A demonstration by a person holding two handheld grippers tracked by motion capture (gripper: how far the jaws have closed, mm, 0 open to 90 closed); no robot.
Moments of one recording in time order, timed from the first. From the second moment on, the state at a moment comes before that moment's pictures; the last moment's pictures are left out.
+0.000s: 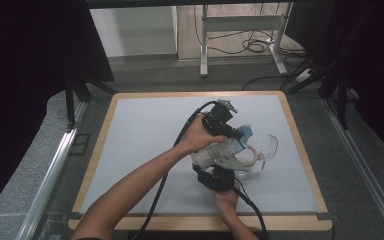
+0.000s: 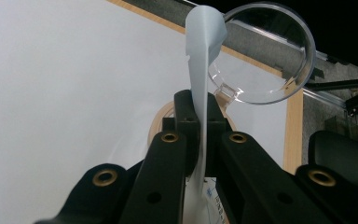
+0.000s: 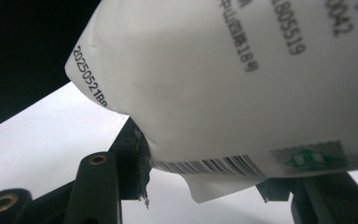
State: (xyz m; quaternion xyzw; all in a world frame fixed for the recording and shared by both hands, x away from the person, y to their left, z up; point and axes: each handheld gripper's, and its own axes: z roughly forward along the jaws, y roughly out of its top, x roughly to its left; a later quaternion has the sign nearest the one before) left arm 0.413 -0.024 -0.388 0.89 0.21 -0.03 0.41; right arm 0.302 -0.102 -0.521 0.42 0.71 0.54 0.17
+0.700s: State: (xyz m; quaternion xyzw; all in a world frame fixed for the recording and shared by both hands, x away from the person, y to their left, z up) left arm 0.414 -0.031 -0.388 0.89 0.21 -0.02 0.40; right arm 0.301 -0.101 -0.516 0.41 0.70 0.56 0.16
